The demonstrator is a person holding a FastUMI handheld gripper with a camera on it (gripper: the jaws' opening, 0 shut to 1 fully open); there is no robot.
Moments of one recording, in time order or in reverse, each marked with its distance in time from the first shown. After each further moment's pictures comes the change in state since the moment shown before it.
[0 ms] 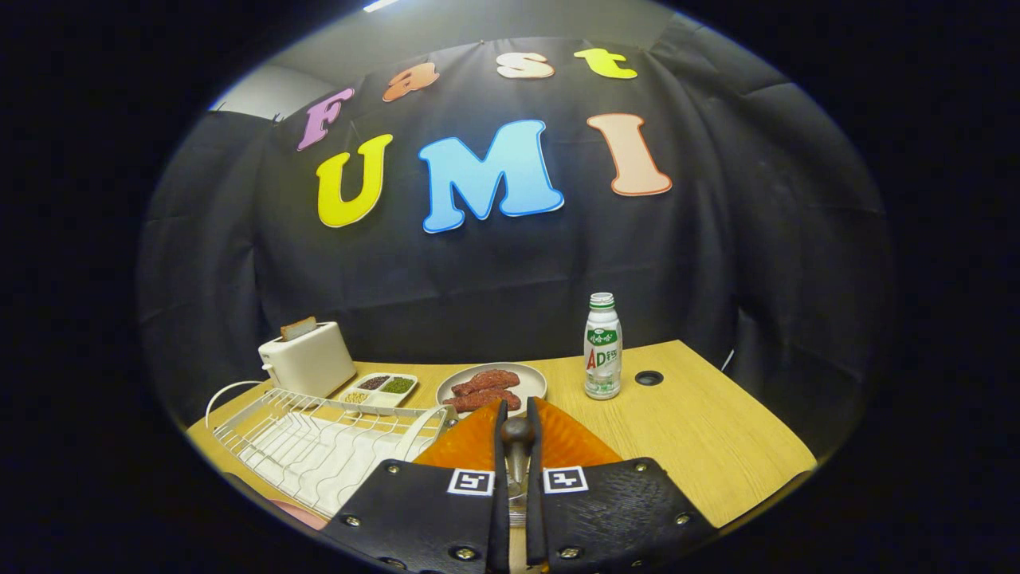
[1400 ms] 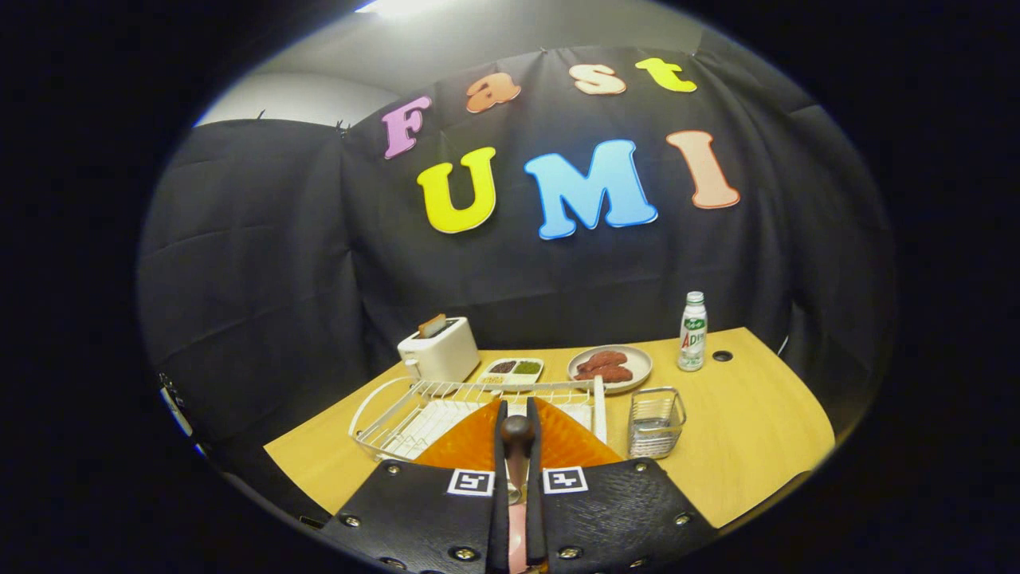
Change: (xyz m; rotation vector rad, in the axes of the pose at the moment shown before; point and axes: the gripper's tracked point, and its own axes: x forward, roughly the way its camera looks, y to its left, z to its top) arm -0.161 0.175 -0.006 0.016 0.093 0.291
